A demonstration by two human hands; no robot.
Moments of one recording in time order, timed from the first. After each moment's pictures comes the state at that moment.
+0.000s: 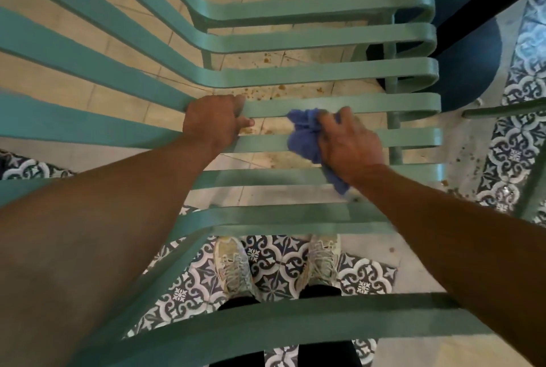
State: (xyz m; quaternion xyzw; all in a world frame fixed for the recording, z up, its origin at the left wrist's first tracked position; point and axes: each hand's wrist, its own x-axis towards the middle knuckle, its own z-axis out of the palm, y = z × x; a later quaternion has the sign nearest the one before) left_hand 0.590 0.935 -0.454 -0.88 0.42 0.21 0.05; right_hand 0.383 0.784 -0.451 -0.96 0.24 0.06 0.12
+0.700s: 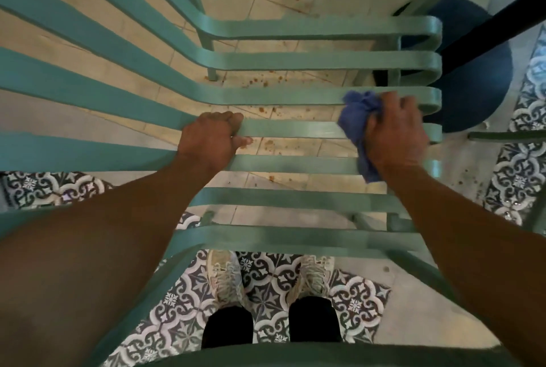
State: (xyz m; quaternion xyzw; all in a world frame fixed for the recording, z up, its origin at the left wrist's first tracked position) left_hand 0.588 0.934 -0.452 -0.89 0.37 0.26 0.04; right_hand 0.392 0.706 -0.458 -0.89 0.43 -0.04 0.11
